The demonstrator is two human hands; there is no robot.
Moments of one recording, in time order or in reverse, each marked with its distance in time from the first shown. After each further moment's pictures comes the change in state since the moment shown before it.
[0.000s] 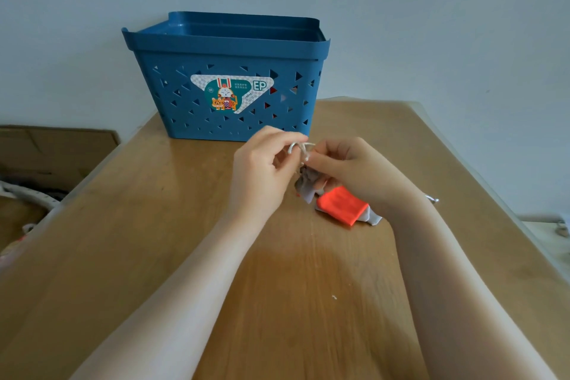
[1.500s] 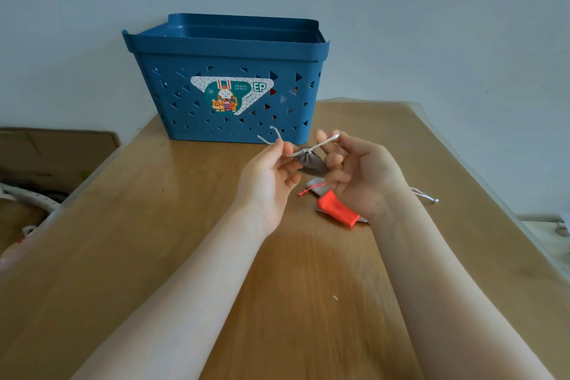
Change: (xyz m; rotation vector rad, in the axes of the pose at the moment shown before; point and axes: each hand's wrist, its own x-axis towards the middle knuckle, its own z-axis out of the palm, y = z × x) left_hand 0.003 0.020 0.005 -1.053 -0.032 -1.103; right_hand 0.008 0.005 0.006 1.245 0.167 0.317
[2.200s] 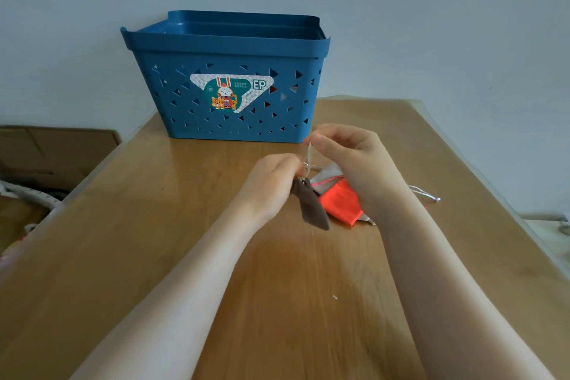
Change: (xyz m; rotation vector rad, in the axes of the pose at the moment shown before) left_hand -0.004 0.004 -0.010 0.941 -0.185 0.254; right_hand -0.007 0.002 0.006 -0.900 0.005 -0.495
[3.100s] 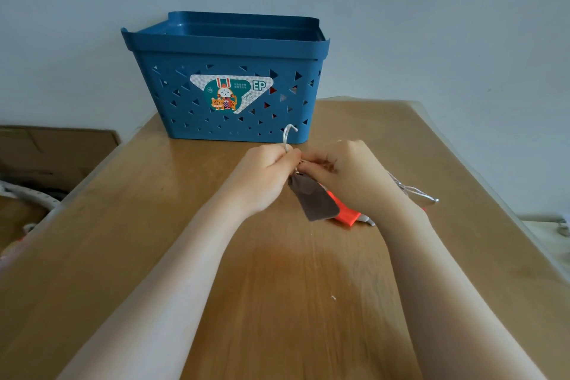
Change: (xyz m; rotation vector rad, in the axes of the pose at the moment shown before) left_hand 0.003 0.007 -0.018 0.198 -0.008 0.094; right_hand 0.002 0.007 -0.004 -0.809 -0.199 -0.333
